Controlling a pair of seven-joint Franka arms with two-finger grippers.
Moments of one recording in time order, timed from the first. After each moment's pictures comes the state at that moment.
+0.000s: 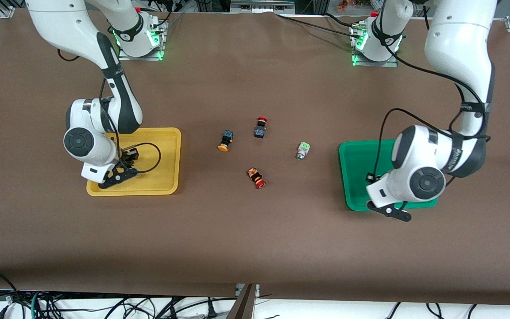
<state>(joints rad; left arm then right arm) -0.12 0.70 -0.04 -1.43 0.11 1.84 0.13 0.44 0.50 -0.33 -2.03 0.04 2.35 -0.34</state>
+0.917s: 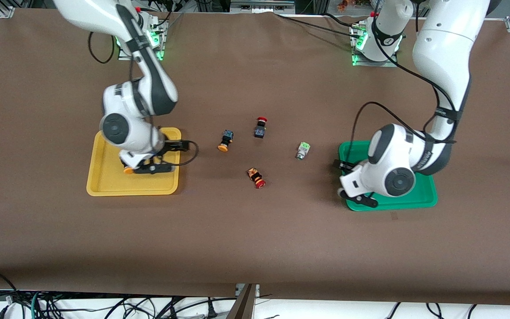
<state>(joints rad) -0.13 0.69 -0.24 -1.51 -0.04 1.83 -0.06 0.58 0.44 -0.14 -1.89 0.27 2.18 0.34</state>
